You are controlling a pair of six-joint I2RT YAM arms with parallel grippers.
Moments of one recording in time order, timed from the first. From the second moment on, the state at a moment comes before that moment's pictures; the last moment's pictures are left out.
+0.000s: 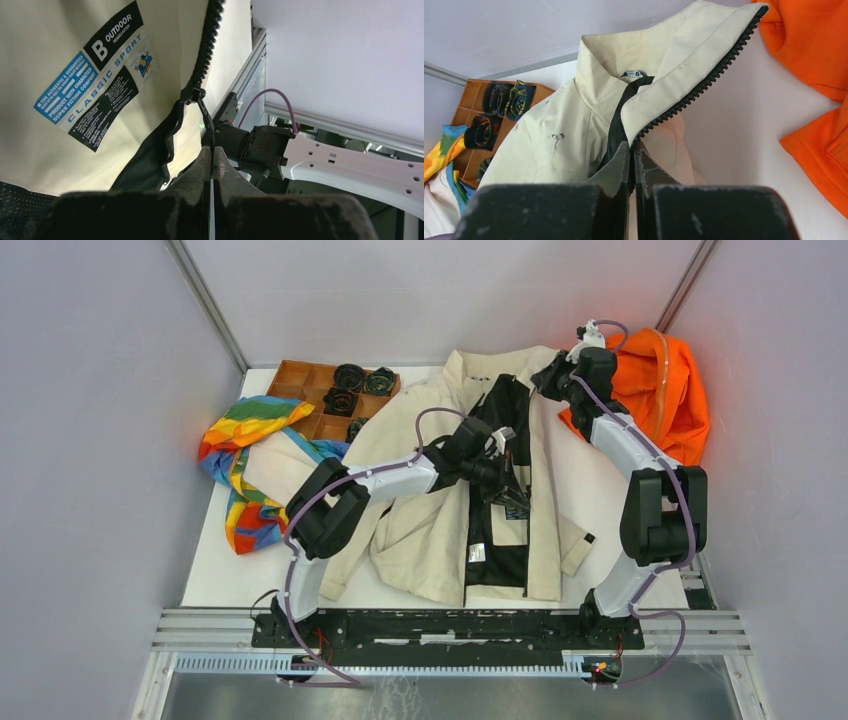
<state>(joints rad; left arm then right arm) -0.86 2.06 1.47 -0.02 0.69 -0.97 0.07 1.74 1.29 0.12 -0.18 0.45</state>
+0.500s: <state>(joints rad) -0.88 2.04 1.41 -0.07 0.69 -0.94 0.07 1.77 1.29 0.12 -0.18 0.38</state>
